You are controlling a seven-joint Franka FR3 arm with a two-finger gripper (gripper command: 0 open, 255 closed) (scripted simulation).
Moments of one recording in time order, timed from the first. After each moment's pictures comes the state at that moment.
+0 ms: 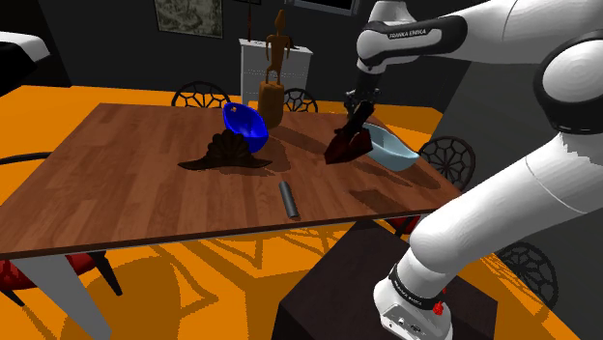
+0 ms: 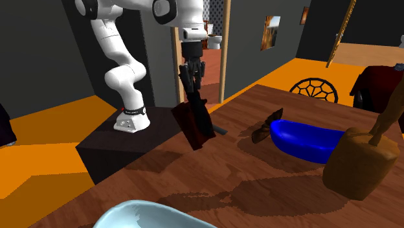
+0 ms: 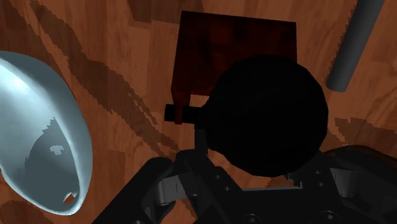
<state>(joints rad) -0.25 -0.32 -0.23 -2.17 -0.19 1.96 0.00</state>
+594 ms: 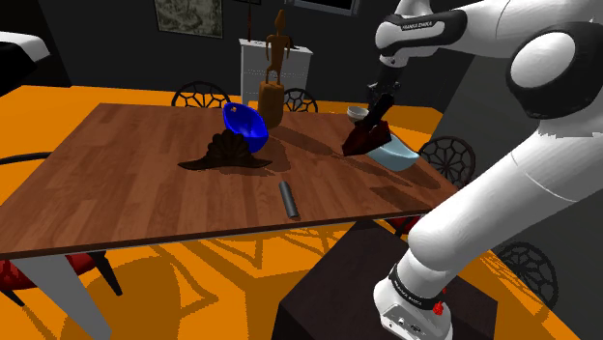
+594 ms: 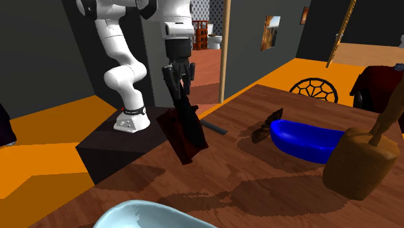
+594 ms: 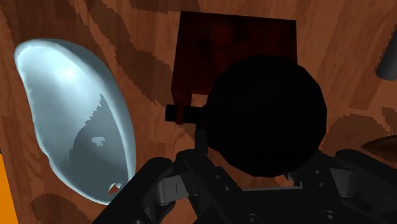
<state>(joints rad) -0.30 -0.22 -0.36 -2.02 -0.17 1.94 -0.21</state>
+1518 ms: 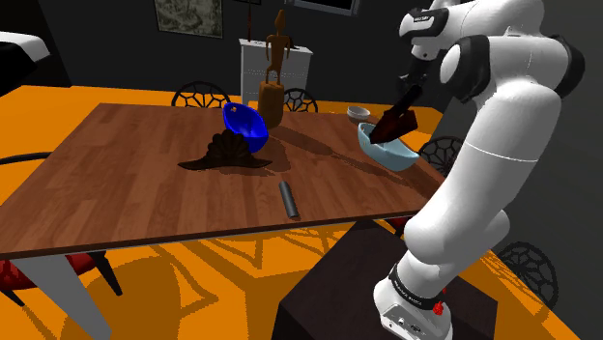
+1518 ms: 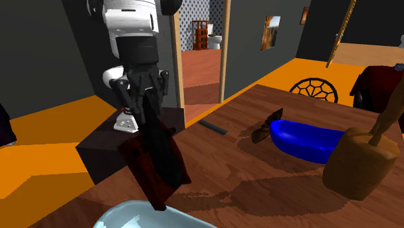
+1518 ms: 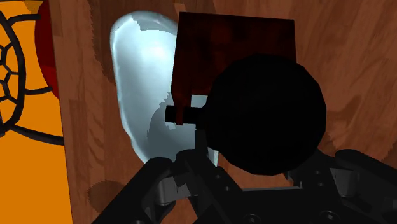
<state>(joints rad) -0.46 0.16 -0.56 -1.56 0.06 1.84 -0.61</state>
